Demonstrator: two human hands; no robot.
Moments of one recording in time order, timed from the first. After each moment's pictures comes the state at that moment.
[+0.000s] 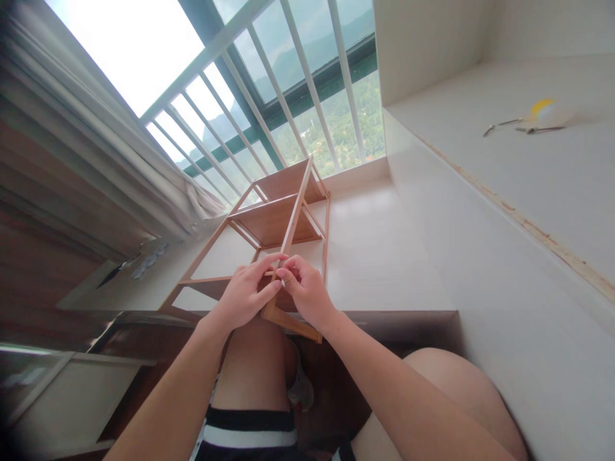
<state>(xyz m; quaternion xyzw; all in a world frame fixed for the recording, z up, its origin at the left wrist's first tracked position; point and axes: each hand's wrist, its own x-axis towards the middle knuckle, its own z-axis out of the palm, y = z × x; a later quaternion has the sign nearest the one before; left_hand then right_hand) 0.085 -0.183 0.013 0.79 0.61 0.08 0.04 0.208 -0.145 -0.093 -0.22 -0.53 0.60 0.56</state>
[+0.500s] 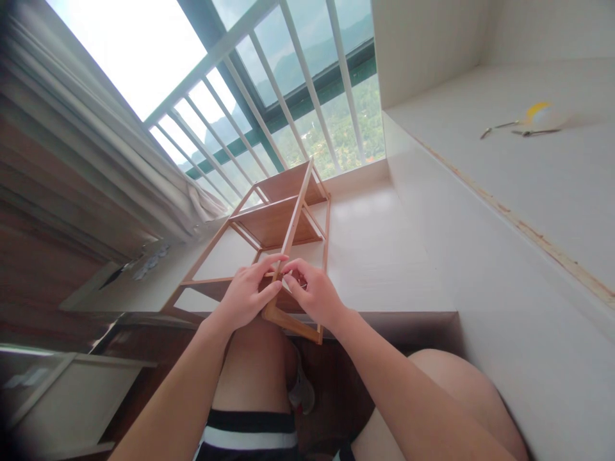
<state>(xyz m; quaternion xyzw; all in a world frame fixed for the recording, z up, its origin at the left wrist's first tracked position) 0.085 -0.183 0.014 0.79 0.61 0.08 0.05 0.232 -0.145 -0.091 -0.24 -0.64 0.50 0.53</state>
